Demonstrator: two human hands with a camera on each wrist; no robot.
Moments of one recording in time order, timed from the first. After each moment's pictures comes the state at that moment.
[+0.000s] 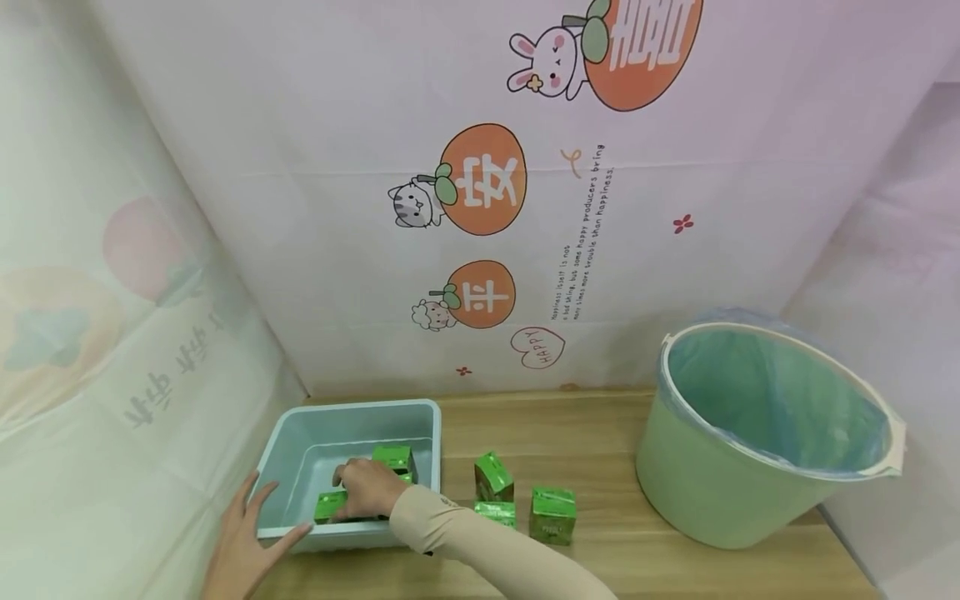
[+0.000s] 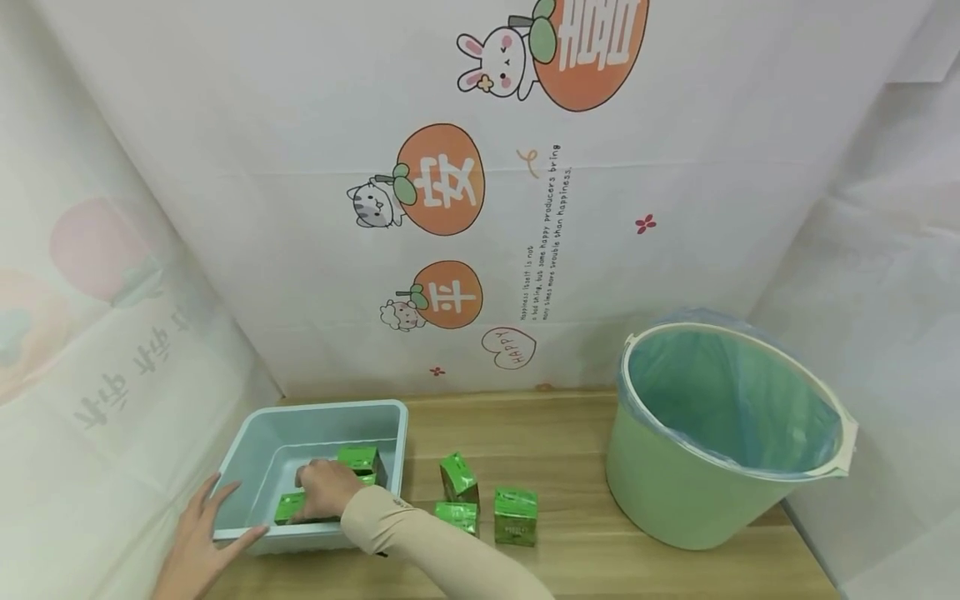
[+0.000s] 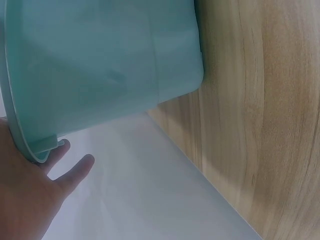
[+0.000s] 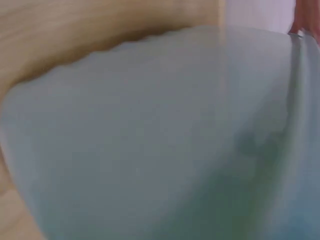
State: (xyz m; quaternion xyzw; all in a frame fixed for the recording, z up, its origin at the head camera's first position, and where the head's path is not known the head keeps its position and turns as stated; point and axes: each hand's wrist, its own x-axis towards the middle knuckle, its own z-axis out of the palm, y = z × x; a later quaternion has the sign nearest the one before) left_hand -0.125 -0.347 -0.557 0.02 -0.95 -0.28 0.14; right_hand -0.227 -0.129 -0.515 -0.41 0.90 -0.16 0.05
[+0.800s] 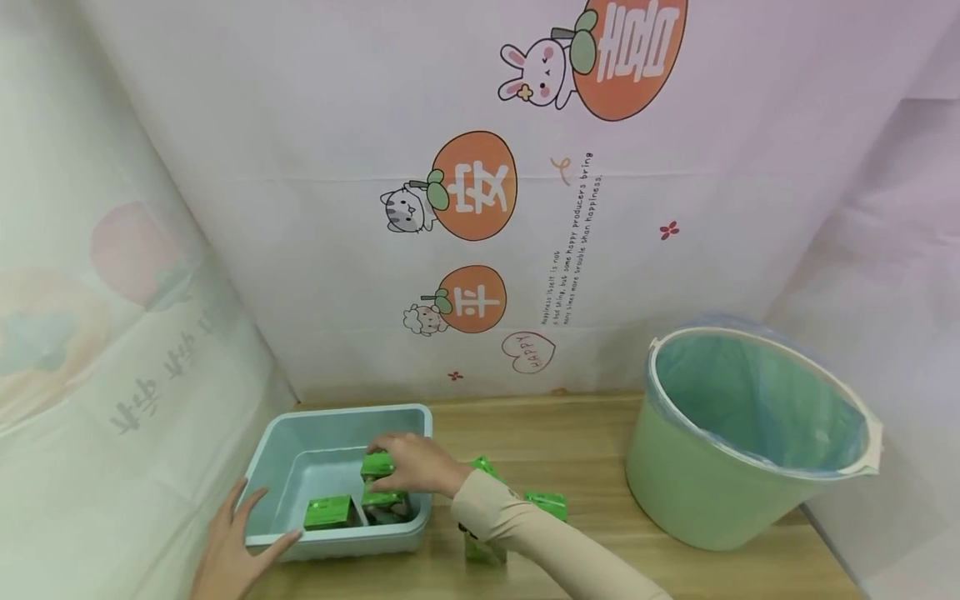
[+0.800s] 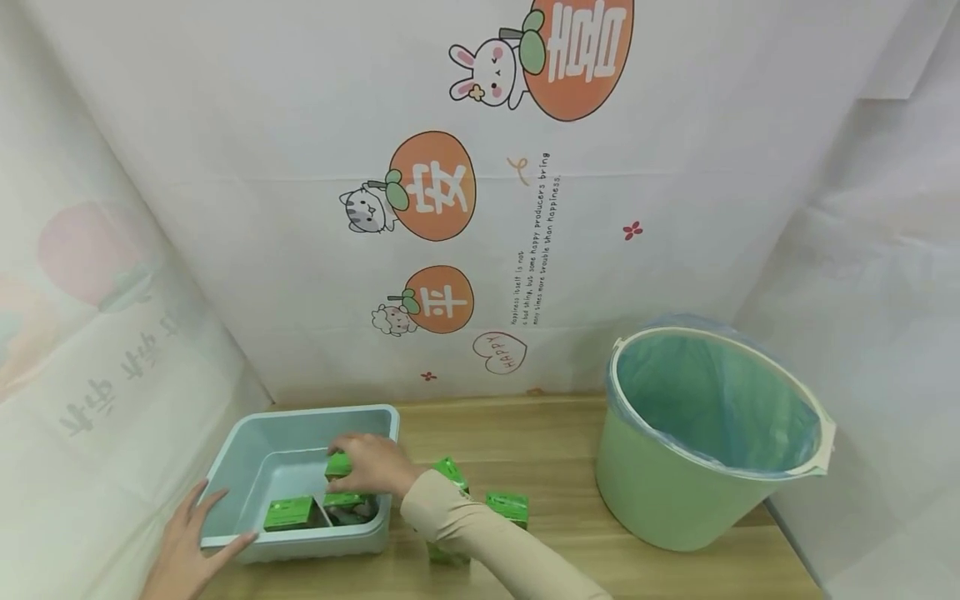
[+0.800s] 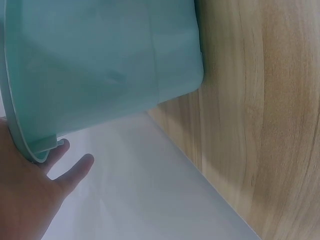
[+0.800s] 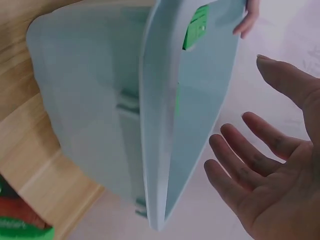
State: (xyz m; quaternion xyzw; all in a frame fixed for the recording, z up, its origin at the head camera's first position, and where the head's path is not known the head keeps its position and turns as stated) left_hand -0.126 -0.345 -0.560 0.03 -0.95 -0.28 0.14; right_hand -0.233 -0.040 -0.464 -0.40 0.89 -0.23 0.05
